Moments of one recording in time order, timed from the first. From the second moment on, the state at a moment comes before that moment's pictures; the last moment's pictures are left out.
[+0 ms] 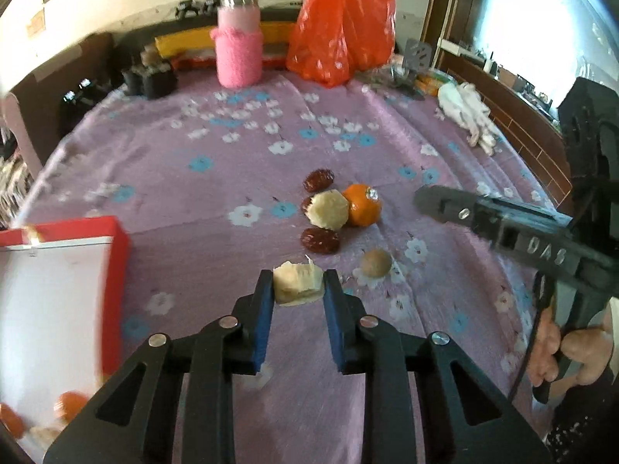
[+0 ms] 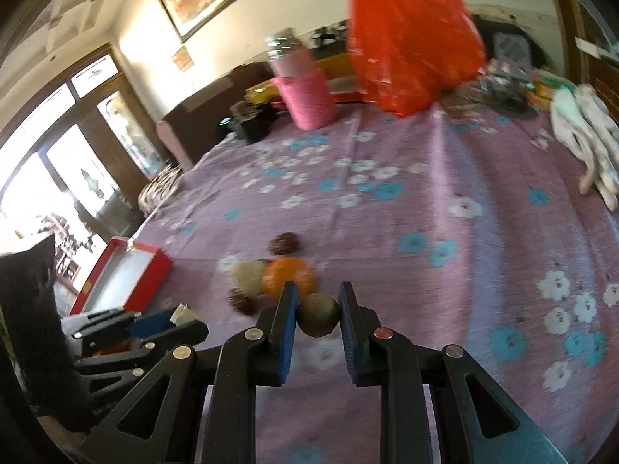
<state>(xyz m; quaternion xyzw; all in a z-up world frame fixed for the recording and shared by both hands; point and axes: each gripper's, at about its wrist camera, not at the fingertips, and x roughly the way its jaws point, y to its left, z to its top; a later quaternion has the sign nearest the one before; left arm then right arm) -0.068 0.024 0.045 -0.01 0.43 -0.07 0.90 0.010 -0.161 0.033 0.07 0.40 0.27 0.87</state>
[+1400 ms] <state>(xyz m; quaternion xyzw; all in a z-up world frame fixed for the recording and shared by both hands) -0.199 0.244 0.049 -0.05 0.39 0.16 0.91 -0.155 0.110 0.046 -0.09 0.38 0.45 0.80</state>
